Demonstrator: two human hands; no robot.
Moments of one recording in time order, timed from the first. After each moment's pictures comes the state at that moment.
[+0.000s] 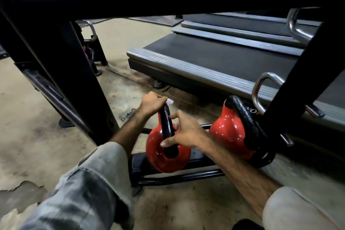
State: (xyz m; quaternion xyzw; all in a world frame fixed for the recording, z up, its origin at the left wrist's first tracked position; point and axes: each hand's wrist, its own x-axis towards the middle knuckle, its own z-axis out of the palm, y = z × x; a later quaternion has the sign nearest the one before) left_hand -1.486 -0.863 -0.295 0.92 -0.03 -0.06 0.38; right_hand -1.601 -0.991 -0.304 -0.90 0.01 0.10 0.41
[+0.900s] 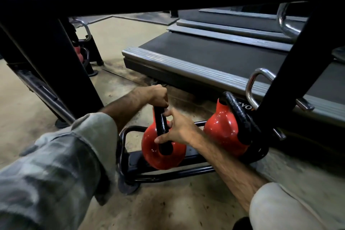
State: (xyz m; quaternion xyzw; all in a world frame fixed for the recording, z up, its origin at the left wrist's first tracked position) left_hand -1.466 -0.888 -0.261 0.94 -0.30 -0.14 -0.07; right_hand -1.600 -0.990 -0.315 -0.90 0.04 0.09 0.43
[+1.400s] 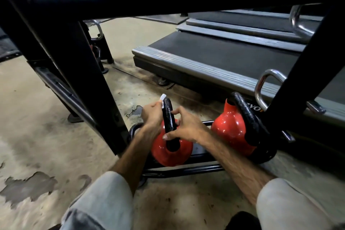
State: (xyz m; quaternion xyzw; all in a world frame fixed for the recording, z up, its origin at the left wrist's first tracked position) left_hand -1.535 -0.873 -0.324 0.70 0.23 0.03 0.68; right_hand -1.601 -0.989 -0.313 -0.90 0.02 0.08 0.42
